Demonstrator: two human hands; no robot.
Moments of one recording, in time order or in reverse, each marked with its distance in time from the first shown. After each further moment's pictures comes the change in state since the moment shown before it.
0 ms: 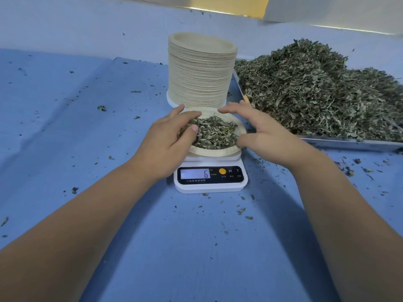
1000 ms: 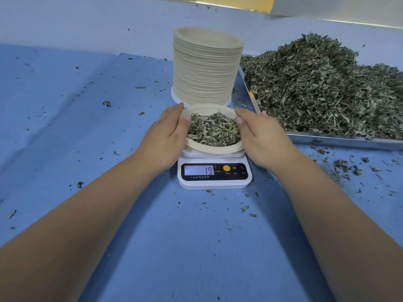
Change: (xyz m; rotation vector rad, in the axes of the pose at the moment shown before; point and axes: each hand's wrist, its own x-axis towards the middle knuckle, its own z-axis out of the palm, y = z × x) left_hand 0.006 -0.010 0.001 0.017 0.030 -0.197; right_hand 0.009 0.016 0.029 -0.465 0.338 0.053
